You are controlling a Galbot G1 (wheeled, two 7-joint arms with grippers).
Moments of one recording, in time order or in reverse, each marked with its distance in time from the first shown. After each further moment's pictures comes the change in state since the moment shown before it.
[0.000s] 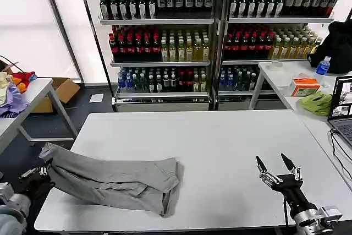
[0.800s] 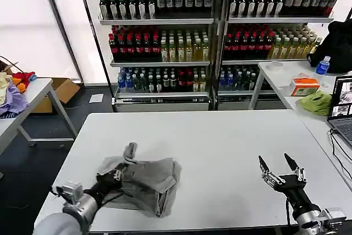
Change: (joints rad) left arm -0.078 -0.044 0.484 -0.225 0.032 0.086 -0.010; right arm -0.011 0.019 0.012 0.029 -0.014 -0.018 0.016
